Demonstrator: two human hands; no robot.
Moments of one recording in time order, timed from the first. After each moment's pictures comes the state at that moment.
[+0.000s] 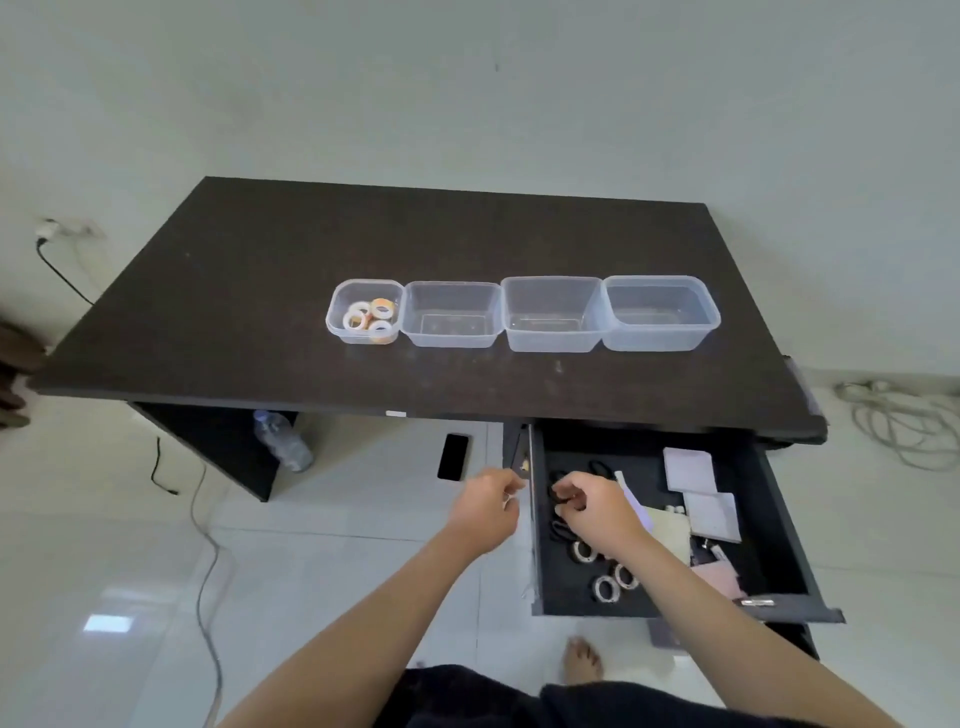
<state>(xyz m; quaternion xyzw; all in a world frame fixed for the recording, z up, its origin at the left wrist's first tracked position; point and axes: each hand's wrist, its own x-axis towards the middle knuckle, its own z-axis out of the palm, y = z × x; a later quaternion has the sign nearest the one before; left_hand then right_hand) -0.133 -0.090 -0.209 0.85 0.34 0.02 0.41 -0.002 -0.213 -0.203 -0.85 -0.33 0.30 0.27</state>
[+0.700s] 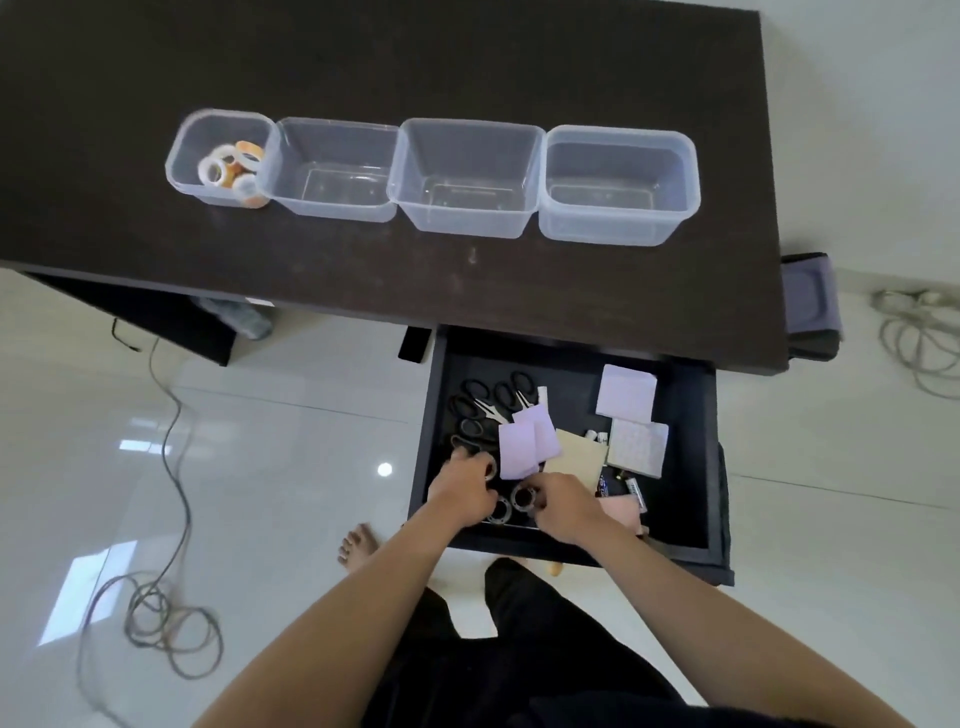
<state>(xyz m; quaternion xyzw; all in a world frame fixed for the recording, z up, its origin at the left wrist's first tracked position) -0.030 -0.207 -0.308 0.79 0.43 -0.24 0.37 0.093 -0.318 -0.312 -0.79 -0.39 0.47 0.05</state>
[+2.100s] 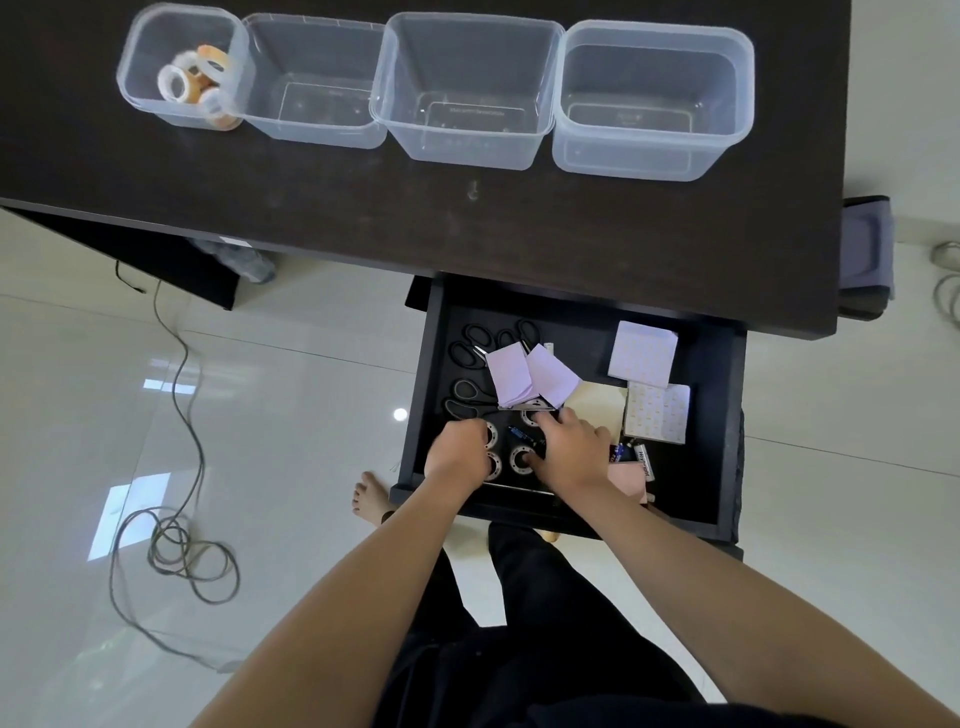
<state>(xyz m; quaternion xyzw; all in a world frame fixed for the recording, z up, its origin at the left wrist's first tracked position) -0.023 -0.219 -0.321 0.75 0.51 -0.22 0.35 0.100 -0.312 -0.342 -0.84 -0.46 0.29 -0.05</state>
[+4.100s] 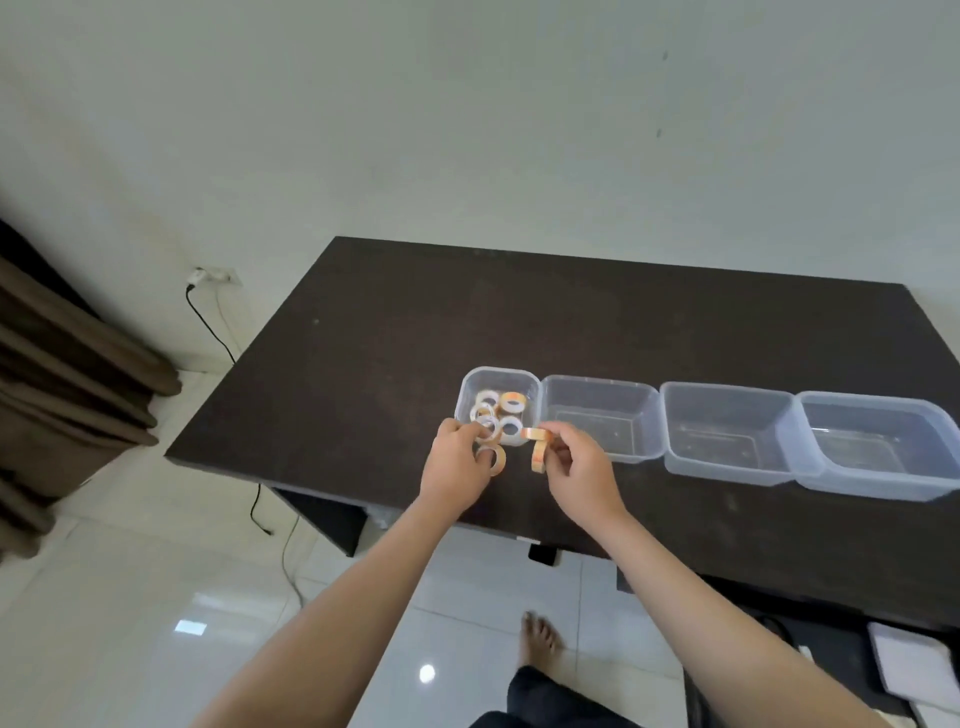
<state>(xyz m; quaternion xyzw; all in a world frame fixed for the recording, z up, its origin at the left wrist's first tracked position) -0.166 0.180 -0.158 0.80 0.49 0.14 0.32 -0.031 0.073 -0.167 -0.74 -0.46 0.19 0.45</state>
